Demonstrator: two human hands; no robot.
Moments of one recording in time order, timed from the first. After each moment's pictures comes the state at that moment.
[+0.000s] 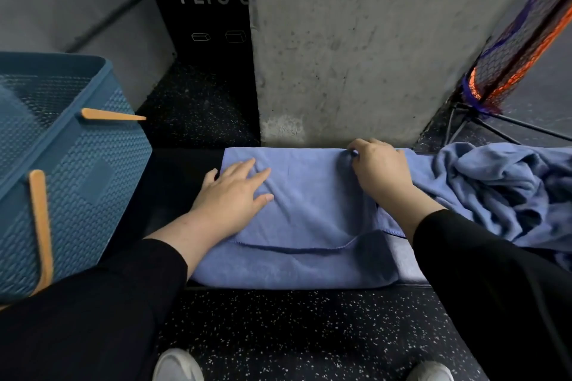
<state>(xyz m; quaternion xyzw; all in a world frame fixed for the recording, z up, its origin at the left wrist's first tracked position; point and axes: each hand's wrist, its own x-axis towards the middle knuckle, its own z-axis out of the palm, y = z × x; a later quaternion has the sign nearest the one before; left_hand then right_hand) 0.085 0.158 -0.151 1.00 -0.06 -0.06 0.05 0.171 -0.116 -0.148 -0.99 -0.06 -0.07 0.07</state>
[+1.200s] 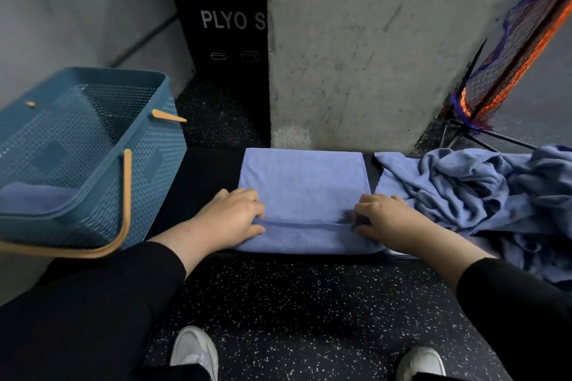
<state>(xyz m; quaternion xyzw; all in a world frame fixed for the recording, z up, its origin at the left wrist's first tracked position) 0.007 0.184 -0.120 0.98 -0.18 -0.11 0.03 0.046 -0.140 -0.112 -0.96 -0.27 0.11 0.02</state>
